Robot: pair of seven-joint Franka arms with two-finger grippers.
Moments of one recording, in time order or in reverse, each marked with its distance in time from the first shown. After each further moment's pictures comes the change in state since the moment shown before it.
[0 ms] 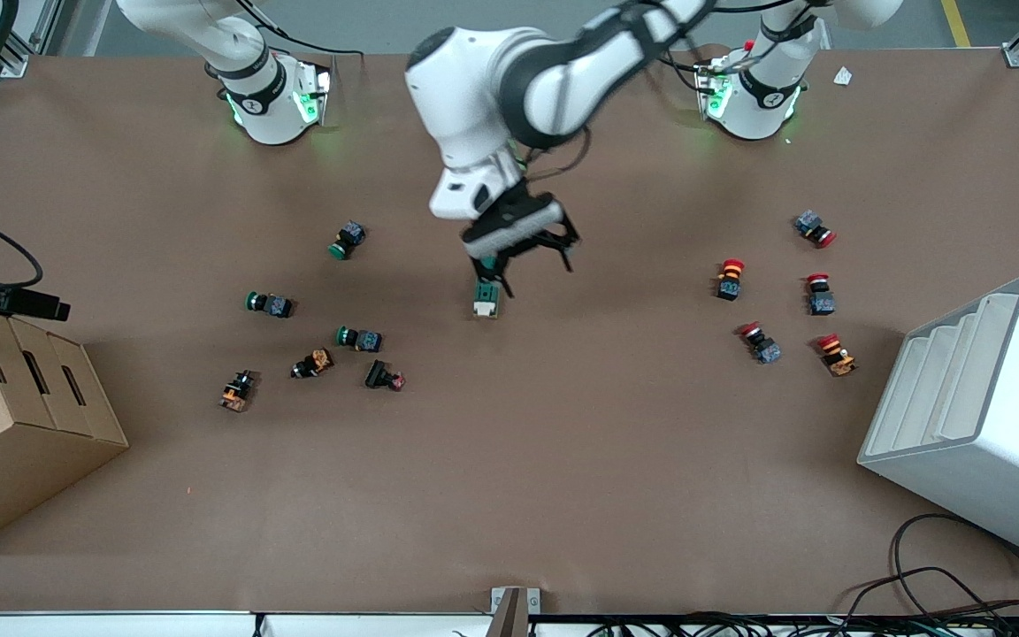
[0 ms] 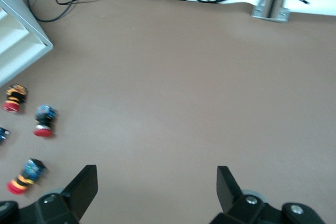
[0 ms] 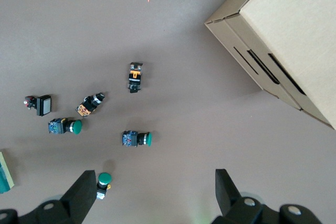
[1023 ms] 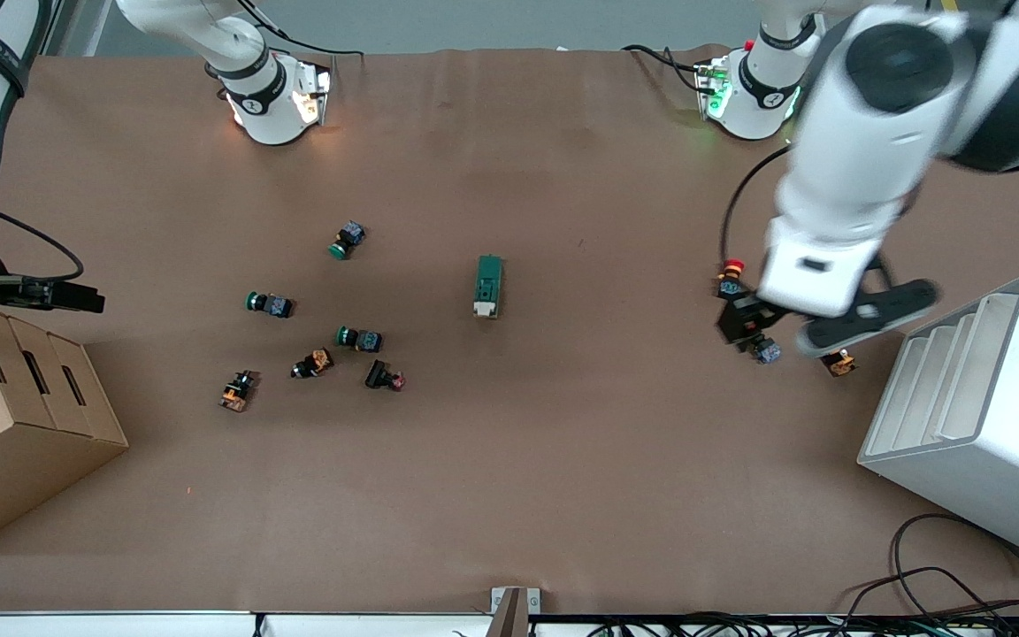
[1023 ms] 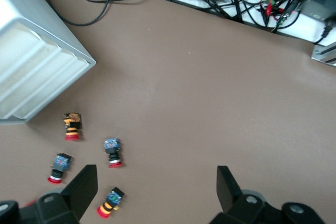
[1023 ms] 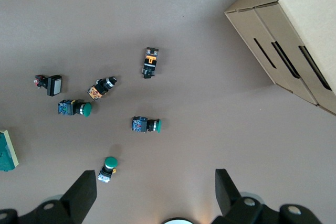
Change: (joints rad) left arm 0.417 -0.258 0.170 0.056 -0.546 0.002 0.719; right arm 0.048 0.007 0.011 0.037 0.000 -0.073 0.000
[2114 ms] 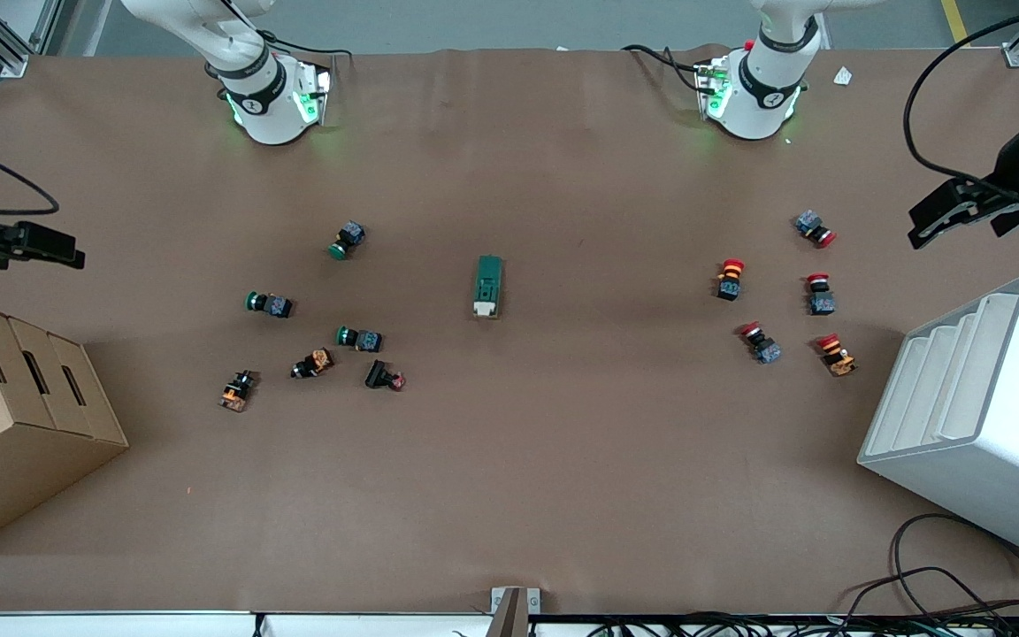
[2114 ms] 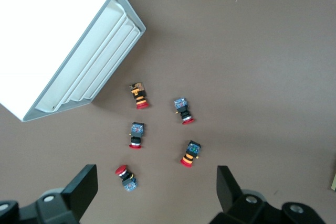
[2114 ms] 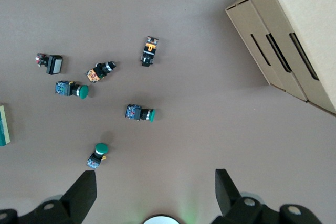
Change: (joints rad) left arm 0.151 -0.286 0.201 -0.202 -0.233 -0.170 0.537; right arm -0.348 -0.313 0.532 -0.306 -0.238 0.126 0.009
